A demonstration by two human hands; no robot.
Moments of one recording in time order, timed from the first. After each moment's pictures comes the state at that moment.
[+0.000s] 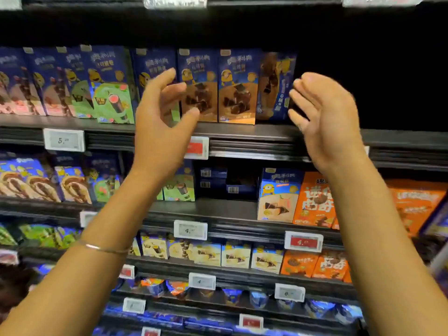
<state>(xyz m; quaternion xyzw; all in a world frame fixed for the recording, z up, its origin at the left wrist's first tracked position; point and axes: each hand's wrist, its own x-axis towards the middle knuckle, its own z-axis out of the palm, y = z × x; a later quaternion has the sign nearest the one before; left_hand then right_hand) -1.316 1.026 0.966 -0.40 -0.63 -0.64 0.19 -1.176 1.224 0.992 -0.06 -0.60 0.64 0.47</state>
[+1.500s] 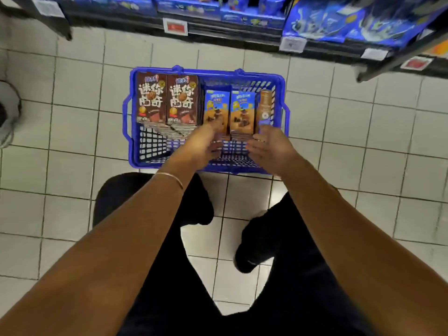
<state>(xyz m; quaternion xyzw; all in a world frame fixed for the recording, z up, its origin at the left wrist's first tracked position) -1.126 0.755 0.097 0.23 -0.66 -0.45 -0.55 -1.013 0.879 0.103 -0.60 -0.29 0.73 -0.13</state>
